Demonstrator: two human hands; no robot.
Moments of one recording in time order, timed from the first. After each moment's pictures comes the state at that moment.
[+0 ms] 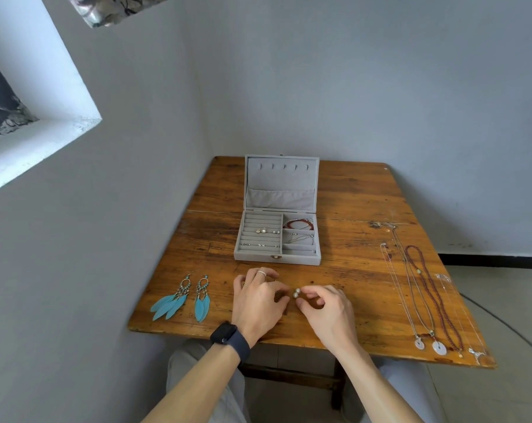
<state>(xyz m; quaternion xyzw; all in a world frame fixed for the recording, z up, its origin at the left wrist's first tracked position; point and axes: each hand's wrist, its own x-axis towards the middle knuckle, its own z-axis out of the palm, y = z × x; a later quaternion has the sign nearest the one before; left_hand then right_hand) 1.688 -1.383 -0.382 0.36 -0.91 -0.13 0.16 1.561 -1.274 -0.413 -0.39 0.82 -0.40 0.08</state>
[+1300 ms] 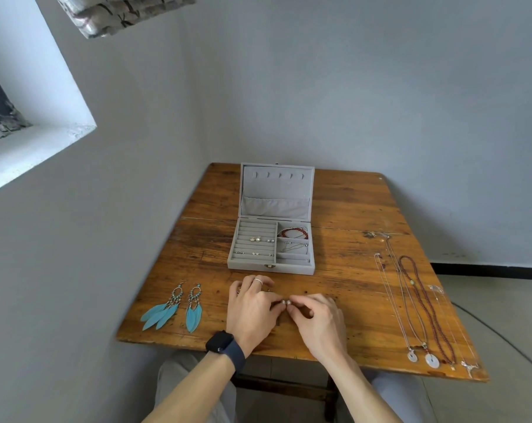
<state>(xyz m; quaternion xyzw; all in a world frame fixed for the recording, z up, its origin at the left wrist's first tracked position) 1.682 -1.387 -0.388 0.35 -0.92 -0.08 0.16 1.559 -1.280 -0.419 -0.42 0.82 -0.38 0.06</state>
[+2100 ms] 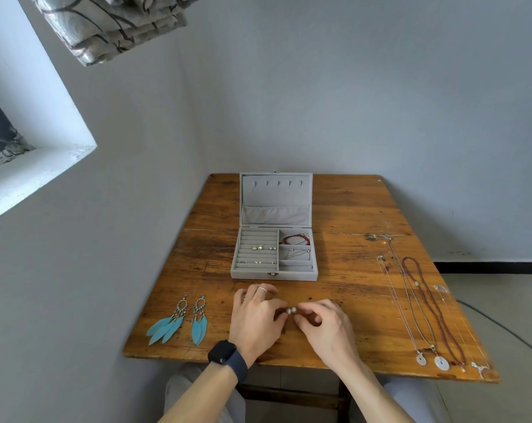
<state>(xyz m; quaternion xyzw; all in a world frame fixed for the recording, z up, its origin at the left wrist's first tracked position) 1.687 -1.389 -0.385 0.32 -0.93 -0.07 0.14 1.555 -1.273 -0.411 -0.42 0.81 -0.39 0.10</state>
